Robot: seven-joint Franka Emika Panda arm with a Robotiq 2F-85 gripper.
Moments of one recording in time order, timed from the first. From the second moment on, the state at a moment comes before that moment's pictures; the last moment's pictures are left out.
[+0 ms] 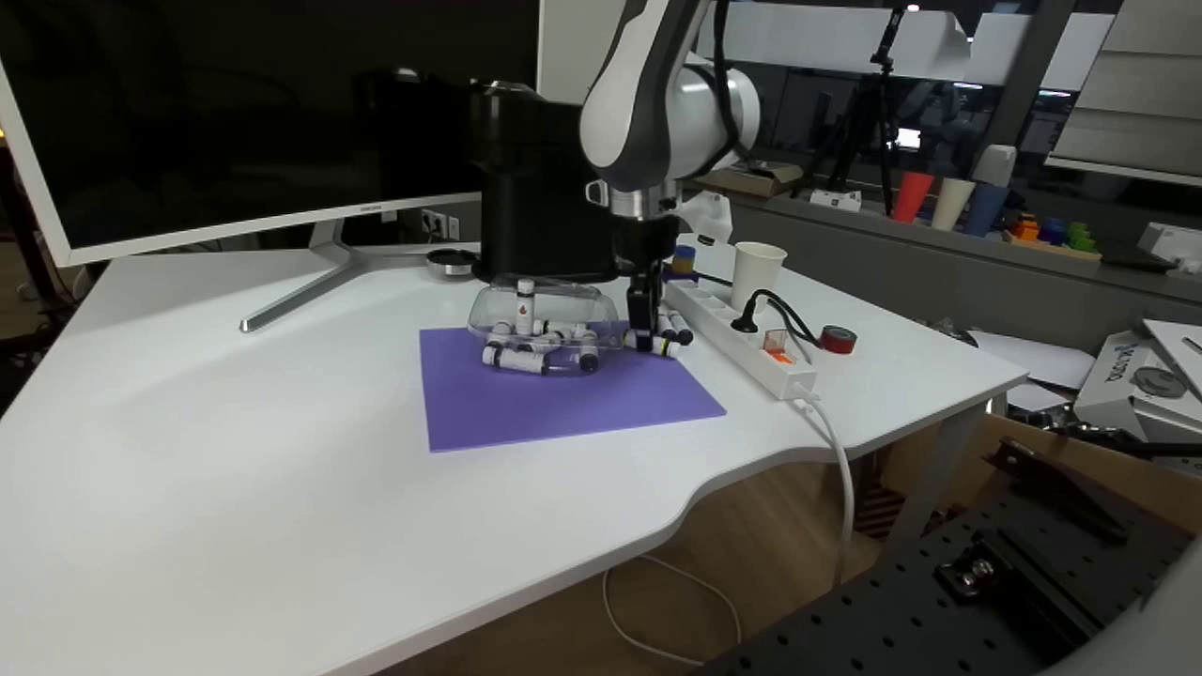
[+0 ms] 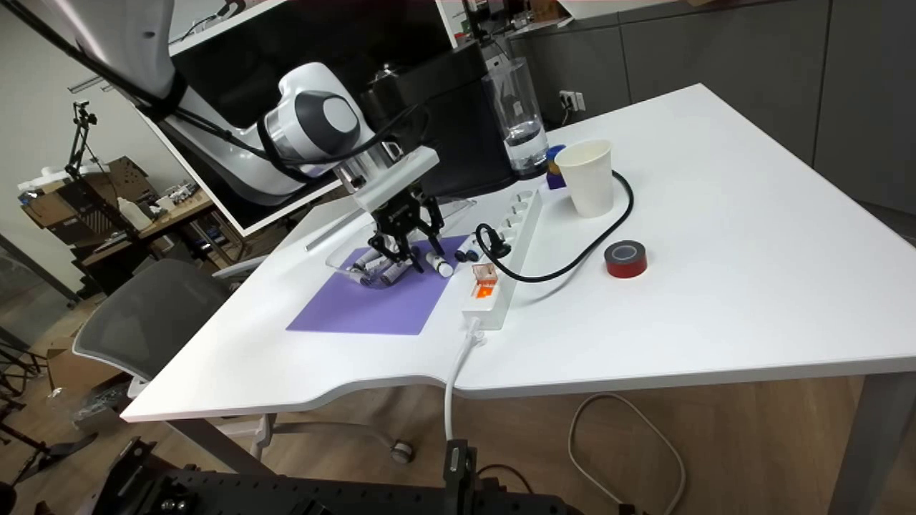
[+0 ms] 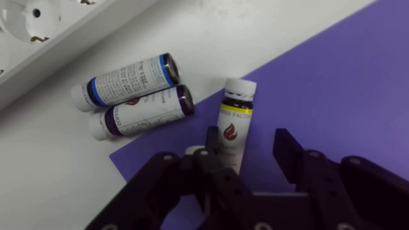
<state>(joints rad) -0.14 0.58 -0.02 -2.13 -0.32 2.68 -0.74</state>
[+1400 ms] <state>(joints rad) -0.15 0.61 -0.02 -2.11 -0.32 2.68 -0.75</state>
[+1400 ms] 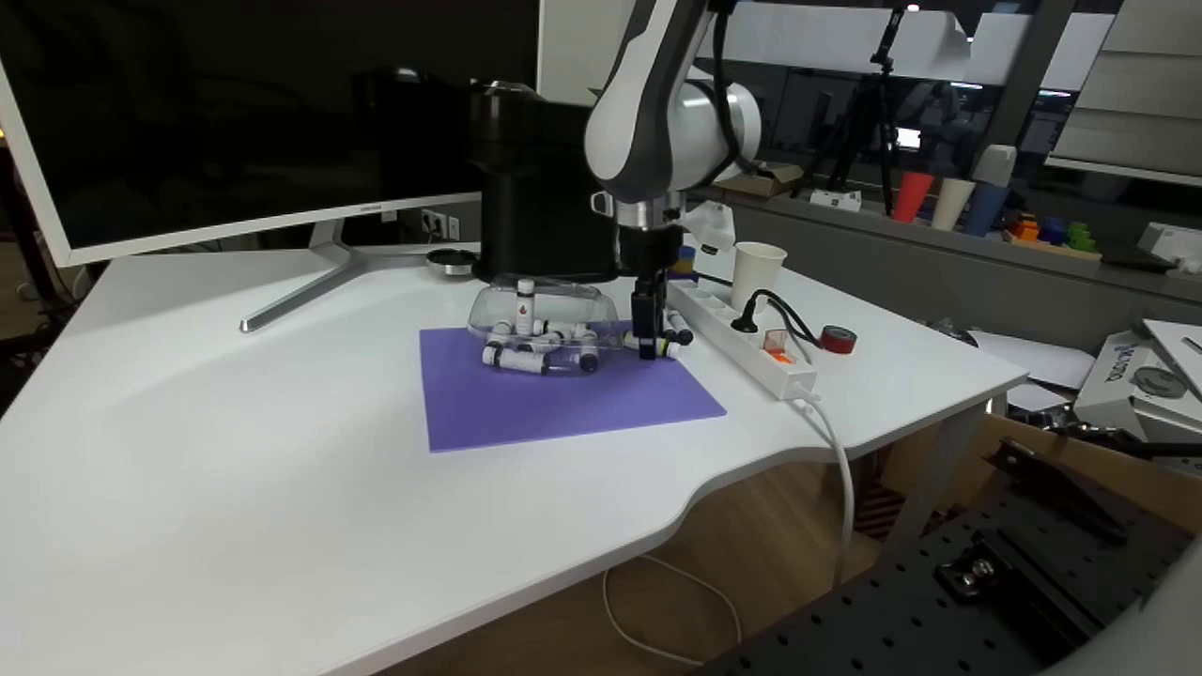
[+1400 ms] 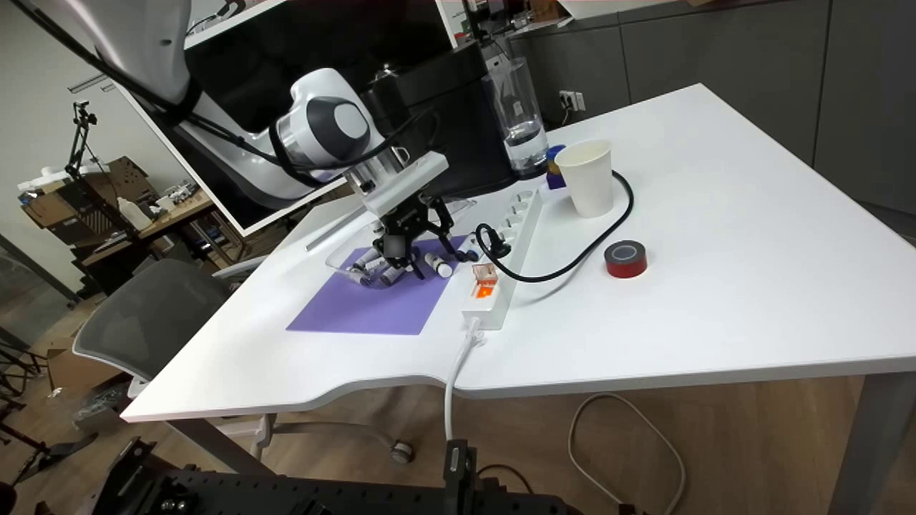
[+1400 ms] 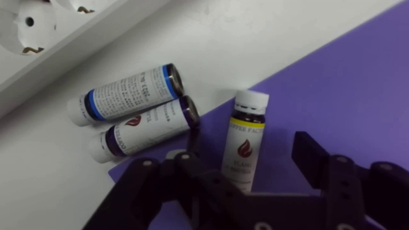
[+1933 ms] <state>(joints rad) -0.15 0.61 -0.02 -2.11 -0.31 2.68 -0.75</state>
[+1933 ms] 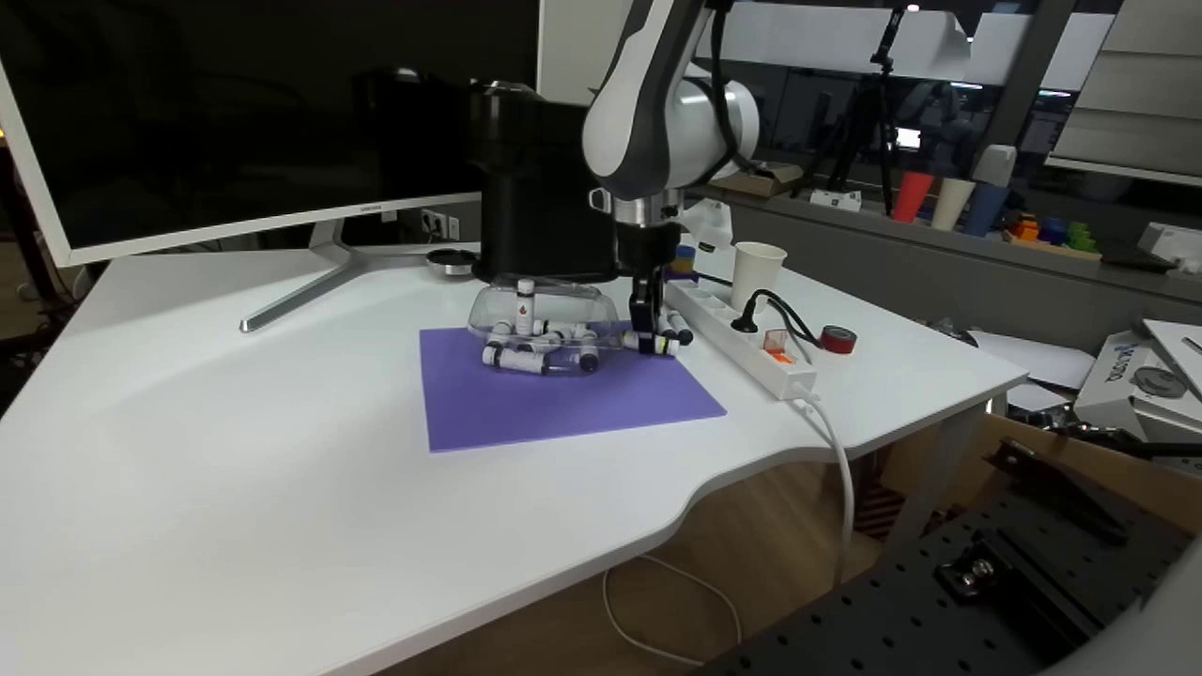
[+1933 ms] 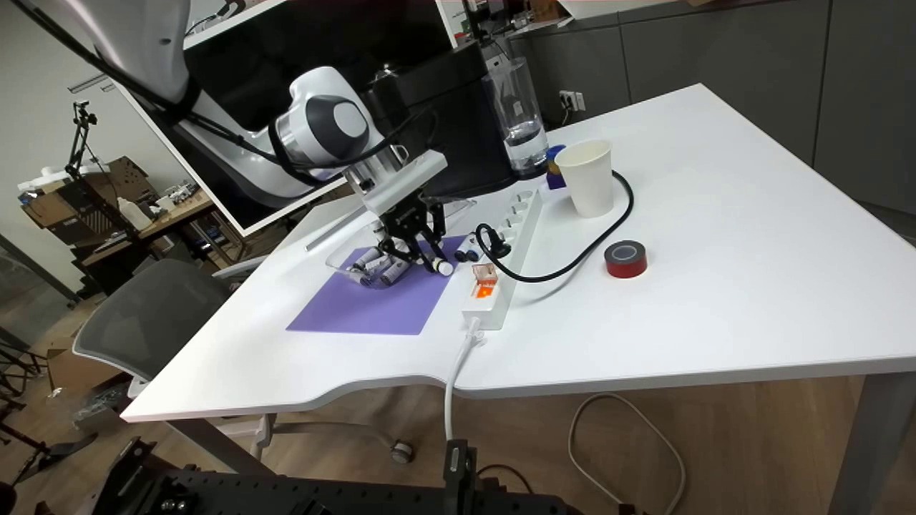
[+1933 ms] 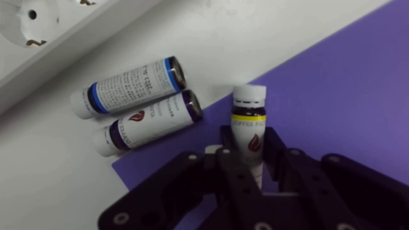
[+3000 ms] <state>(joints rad) -0.07 0.42 0.04 -2.11 -0.27 2.58 -0.71</state>
